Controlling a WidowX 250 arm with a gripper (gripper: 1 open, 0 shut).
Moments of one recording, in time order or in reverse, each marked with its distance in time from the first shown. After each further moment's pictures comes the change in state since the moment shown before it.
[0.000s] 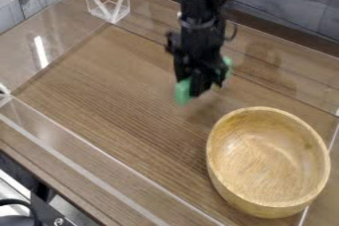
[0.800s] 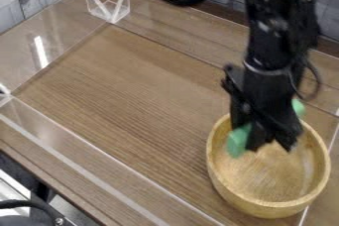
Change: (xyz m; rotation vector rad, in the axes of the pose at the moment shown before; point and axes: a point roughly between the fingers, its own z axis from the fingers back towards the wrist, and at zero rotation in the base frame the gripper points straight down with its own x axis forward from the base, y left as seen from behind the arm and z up) arm -0.028 -0.119 0.010 -0.041 0.003 -0.203
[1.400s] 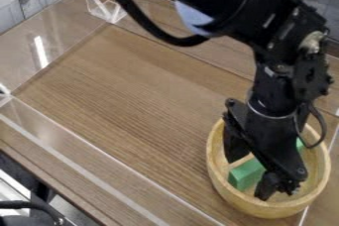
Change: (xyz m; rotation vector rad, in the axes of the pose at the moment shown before) arm -0.012 -0.019 -0.014 0.009 0.005 0.012
